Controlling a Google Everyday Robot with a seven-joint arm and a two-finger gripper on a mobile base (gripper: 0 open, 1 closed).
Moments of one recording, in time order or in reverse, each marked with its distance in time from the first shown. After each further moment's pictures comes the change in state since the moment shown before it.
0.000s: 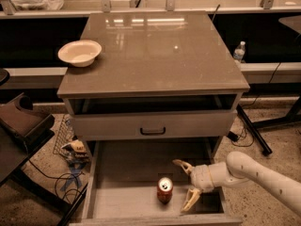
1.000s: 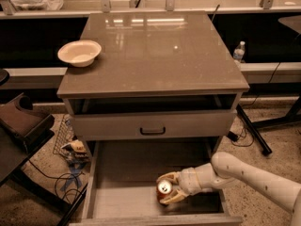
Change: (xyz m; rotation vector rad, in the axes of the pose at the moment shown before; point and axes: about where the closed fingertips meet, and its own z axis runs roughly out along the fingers) arm -0.012 0.016 0.050 -0.091 -0.005 -0.025
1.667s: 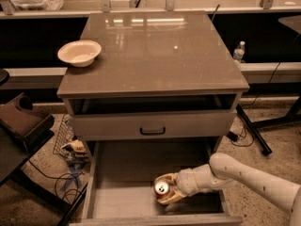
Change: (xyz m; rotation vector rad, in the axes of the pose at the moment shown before) arm -0.002 0.002 0.010 -0.007 -0.015 0.001
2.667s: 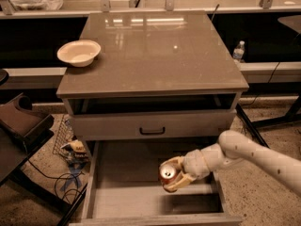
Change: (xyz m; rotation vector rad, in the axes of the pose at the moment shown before) arm -0.083 -0.007 -0.056 -0.065 -0.002 0.033
